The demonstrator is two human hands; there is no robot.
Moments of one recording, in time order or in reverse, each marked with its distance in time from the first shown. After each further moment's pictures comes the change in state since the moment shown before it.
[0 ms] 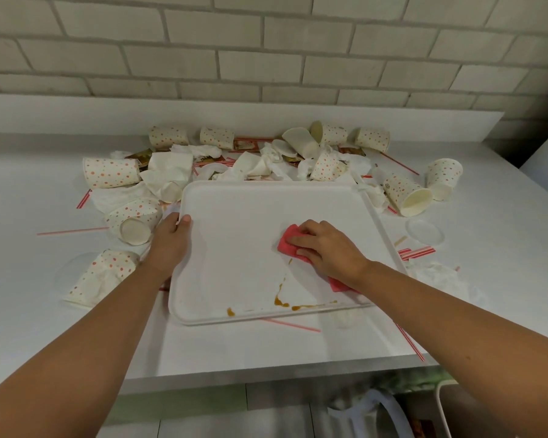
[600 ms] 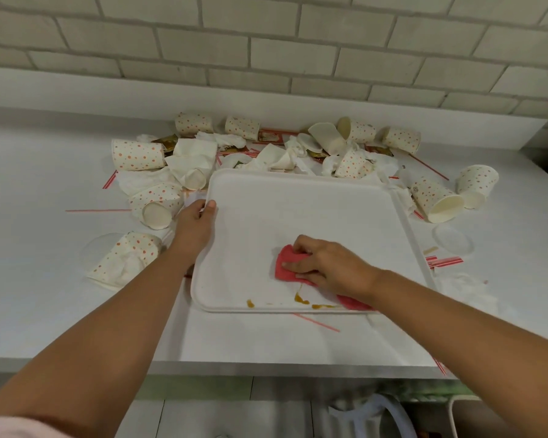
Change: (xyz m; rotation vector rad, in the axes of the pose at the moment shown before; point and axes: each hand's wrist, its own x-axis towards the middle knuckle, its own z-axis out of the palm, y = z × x) left_hand 0.009 -0.010 0.005 0.004 0.051 0.012; right_hand -0.001 -0.036 -0.008 0.017 -0.234 -0.263
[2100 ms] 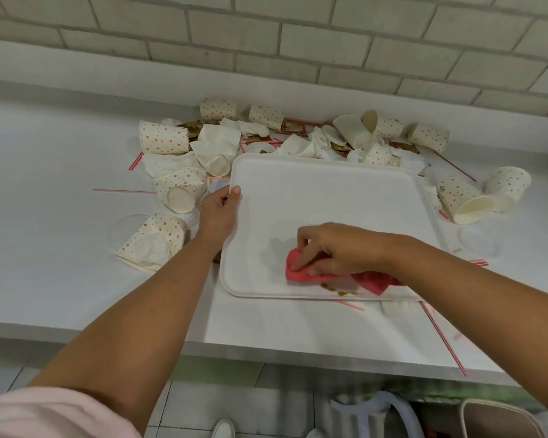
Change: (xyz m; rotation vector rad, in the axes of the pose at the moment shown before) left_hand -0.004 -0.004 0.002 -0.171 0.044 0.049; right_hand 0.031 -0.029 -0.040 -0.027 -0.359 -0.019
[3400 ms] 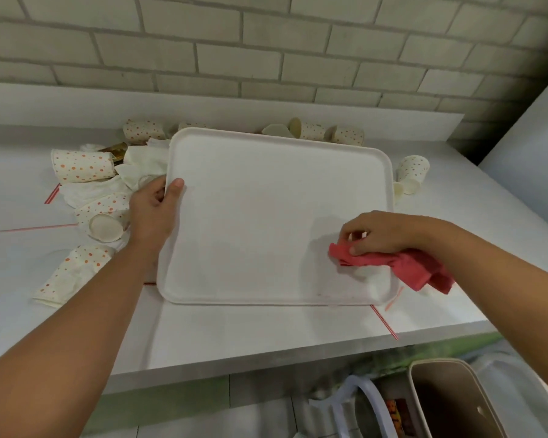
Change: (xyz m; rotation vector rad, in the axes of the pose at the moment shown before) left_hand -0.007 0.053 0.004 0.024 0.012 0.217; right_hand -0.119 0.063 0.001 0.283 0.046 0.603
